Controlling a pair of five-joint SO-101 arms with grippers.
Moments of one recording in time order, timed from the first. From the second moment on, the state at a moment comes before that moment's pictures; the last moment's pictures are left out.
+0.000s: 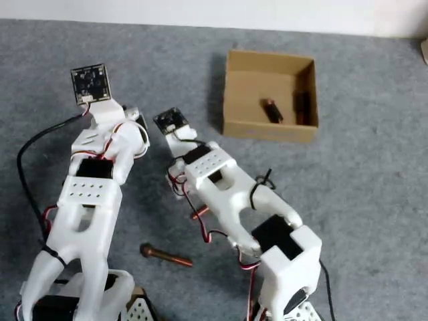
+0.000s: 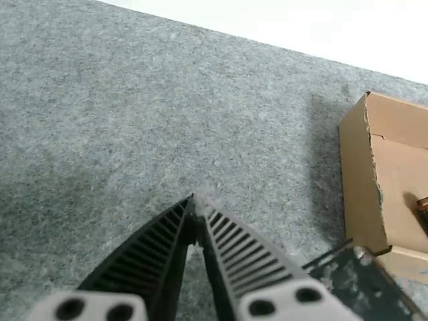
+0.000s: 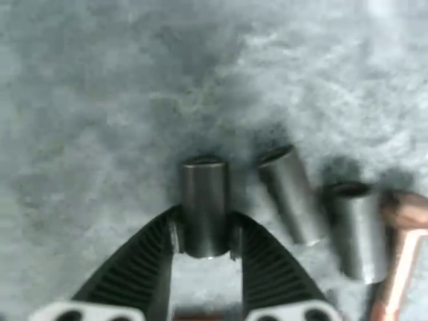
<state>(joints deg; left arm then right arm) -3.3 -29.5 47.8 21.1 19.3 -43.1 13.5 15.8 50.4 -1.4</state>
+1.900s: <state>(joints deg) 20.8 -29.5 41.4 38.2 3.4 -7.4 -104.2 93.8 44.6 4.4</state>
